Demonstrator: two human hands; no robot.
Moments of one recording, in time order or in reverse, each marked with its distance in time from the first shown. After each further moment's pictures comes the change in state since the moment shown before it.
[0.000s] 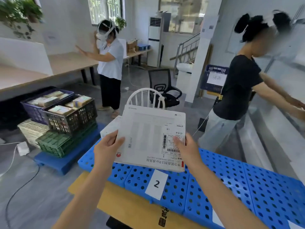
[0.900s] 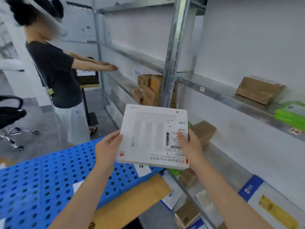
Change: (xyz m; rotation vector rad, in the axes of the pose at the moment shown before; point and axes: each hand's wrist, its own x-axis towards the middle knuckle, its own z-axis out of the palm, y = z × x) left_hand -0.306 -0.048 0.378 0.024 -0.925 -0.148; right_hand -0.287 0.039 -0.432 -0.142 1.040 0.204
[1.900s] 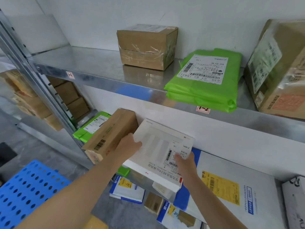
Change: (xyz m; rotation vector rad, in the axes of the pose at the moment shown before) left_hand 0.042 -0.166 0.460 1.202 -0.929 0.106; right_hand 0.120 0.270 -0.233 0.276 0.533 0.704
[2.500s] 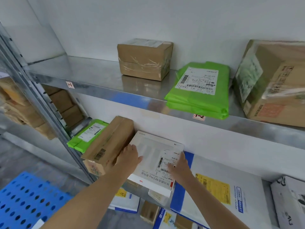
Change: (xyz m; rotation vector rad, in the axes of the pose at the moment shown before) left_hand 0.009 -0.016 0.034 0.578 0.032 0.180; right_hand 0.012 0.001 0.002 -0.509 -0.096 -0.173
